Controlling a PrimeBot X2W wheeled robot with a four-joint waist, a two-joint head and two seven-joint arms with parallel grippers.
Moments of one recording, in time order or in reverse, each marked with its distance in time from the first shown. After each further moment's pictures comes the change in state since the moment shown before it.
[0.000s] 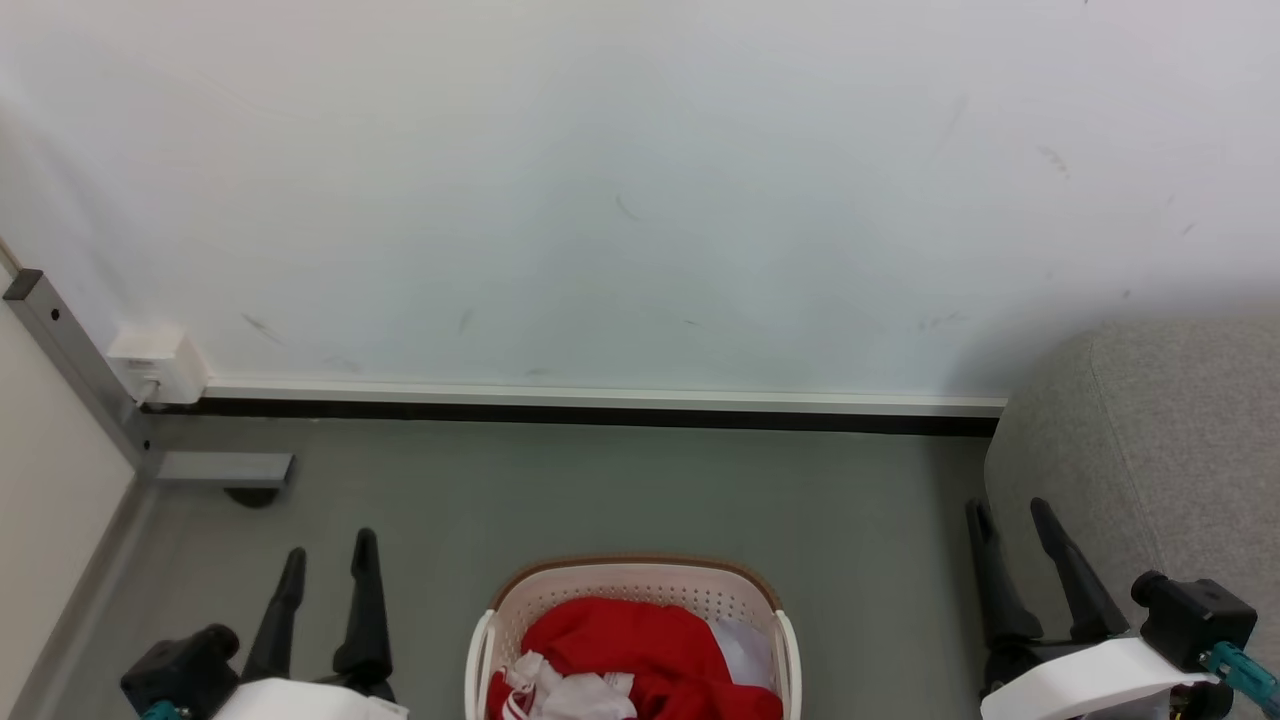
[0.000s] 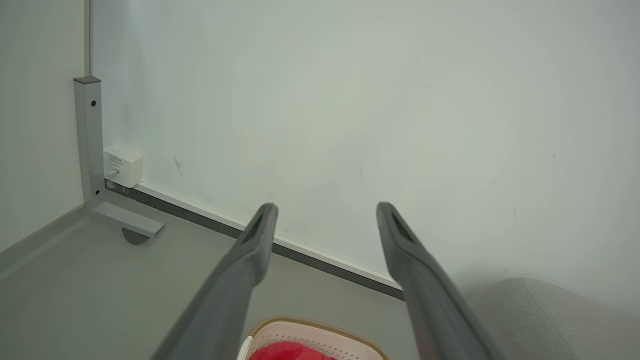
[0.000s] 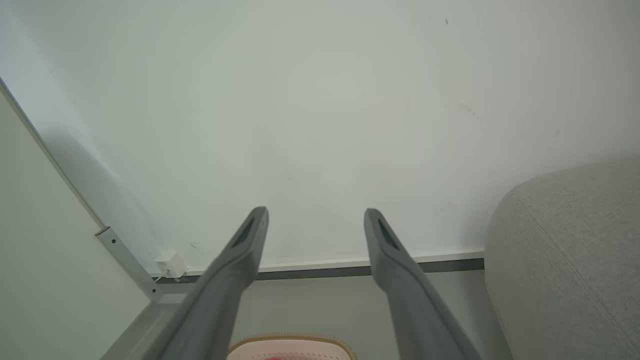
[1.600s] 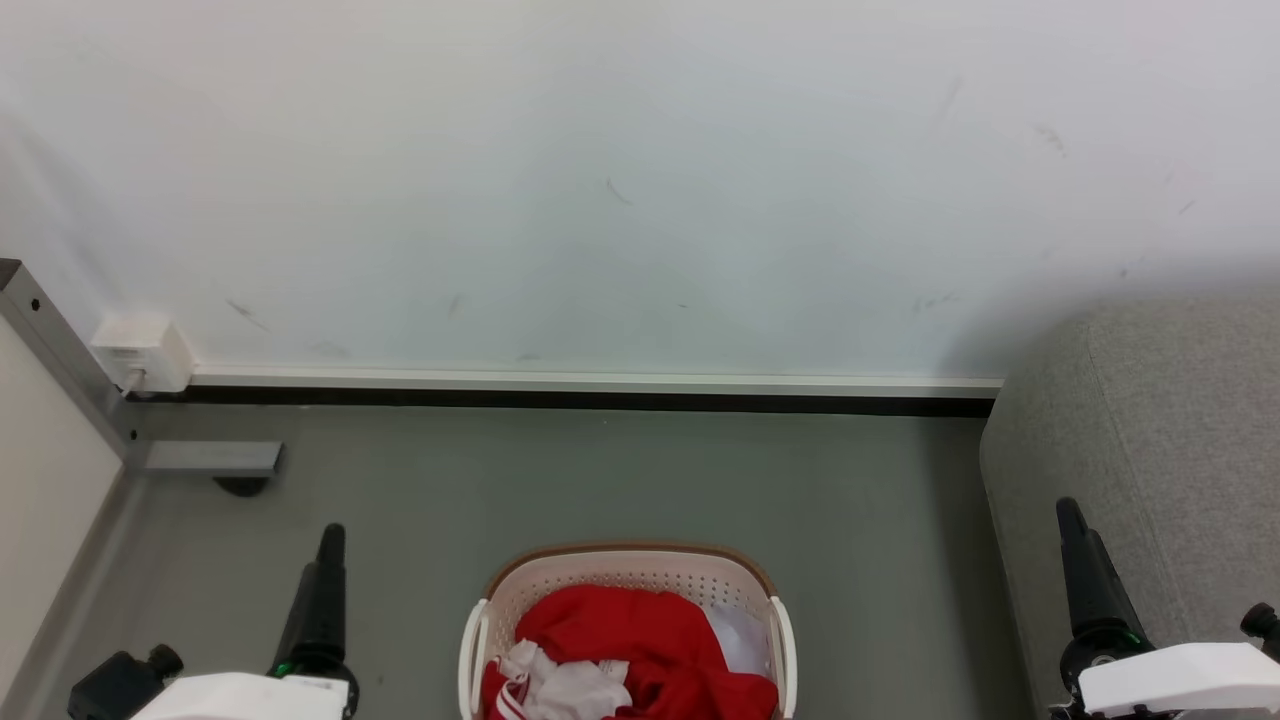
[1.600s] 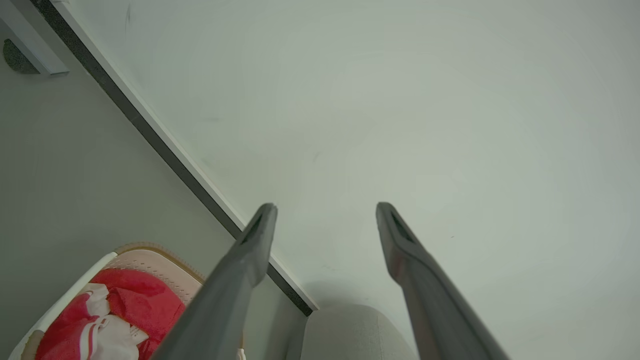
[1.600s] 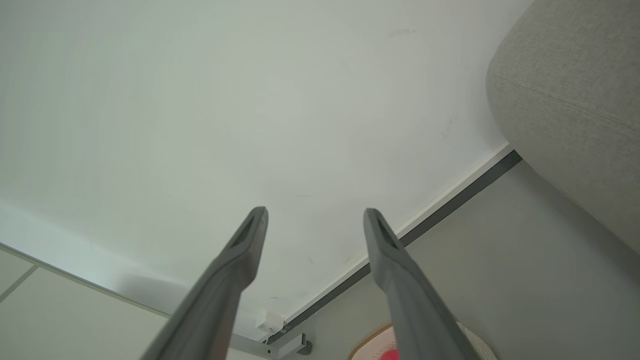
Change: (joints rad) left arm -0.024 -0.002 0.050 0.032 -0.662 -0.068 0.143; right arm 0.046 0.014 -0.121 -0.056 0.647 0.000 0.144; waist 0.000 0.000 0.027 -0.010
